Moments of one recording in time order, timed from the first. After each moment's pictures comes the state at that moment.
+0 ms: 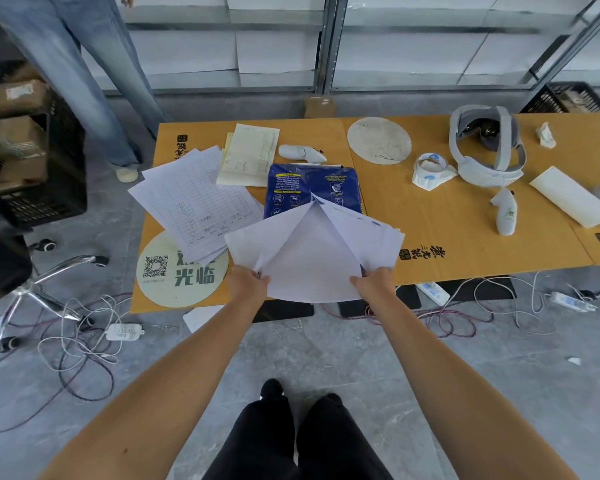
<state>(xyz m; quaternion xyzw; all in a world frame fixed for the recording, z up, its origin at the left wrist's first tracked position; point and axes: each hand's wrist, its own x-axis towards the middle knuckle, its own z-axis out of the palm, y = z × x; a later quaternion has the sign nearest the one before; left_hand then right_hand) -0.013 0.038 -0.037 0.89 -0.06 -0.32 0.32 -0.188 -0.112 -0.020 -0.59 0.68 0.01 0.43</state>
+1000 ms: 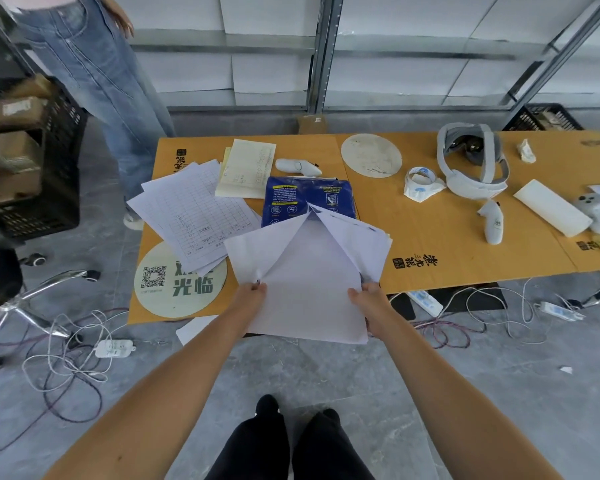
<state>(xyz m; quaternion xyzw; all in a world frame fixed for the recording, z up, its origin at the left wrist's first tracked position) -0.018 0.059 -0.026 0.78 -0.05 -0.49 0.39 -0.205 -0.093 -0.020 -0.51 0.63 -0.03 0.59</state>
